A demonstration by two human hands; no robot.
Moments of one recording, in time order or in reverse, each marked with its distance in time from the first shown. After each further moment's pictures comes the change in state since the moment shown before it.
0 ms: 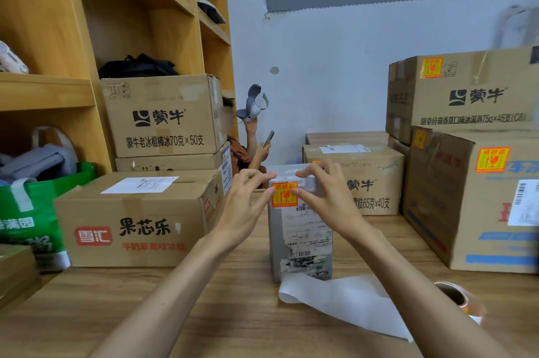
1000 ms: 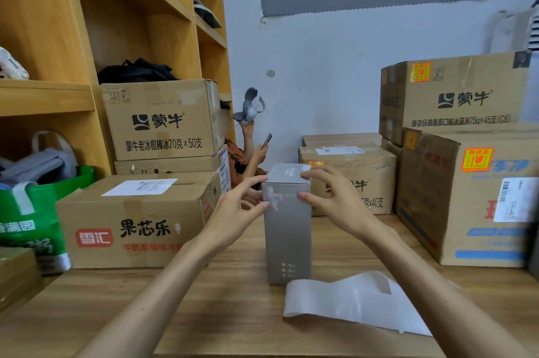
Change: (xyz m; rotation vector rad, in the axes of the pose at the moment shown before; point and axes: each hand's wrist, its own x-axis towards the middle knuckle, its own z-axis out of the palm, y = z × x) left_hand -0.014 0.006 -0.019 -0.105 -0.102 -0.080; right_hand -0.009 -0.007 -0.030 0.024 -0.140 0.120
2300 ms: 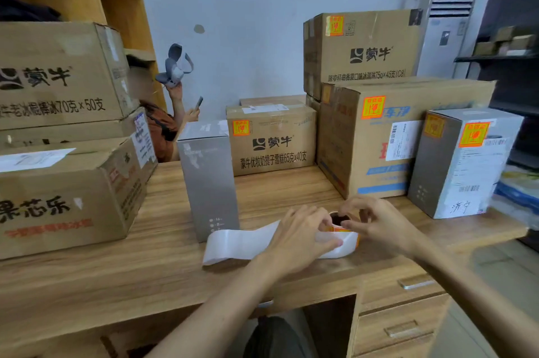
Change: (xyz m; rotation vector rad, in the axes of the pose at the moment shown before) left_hand -0.069 0.087 0.236 0.181 -0.458 0.292; right_hand -0.185 0.111 -0.126 -0.156 -0.199 0.321
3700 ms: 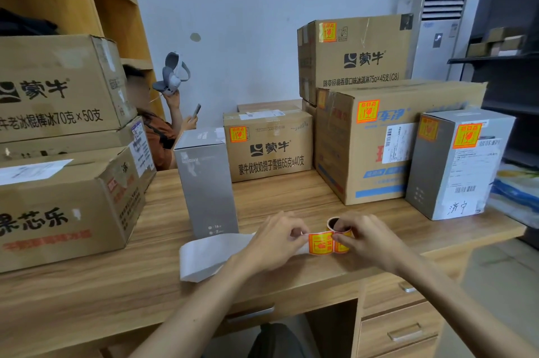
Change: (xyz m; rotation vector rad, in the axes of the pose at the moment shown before) left_hand -0.006 -0.037 -0.020 -0.057 -0.114 -0.069; right_hand -0.009 -0.010 0.022 -0.254 -0.009 -0.004
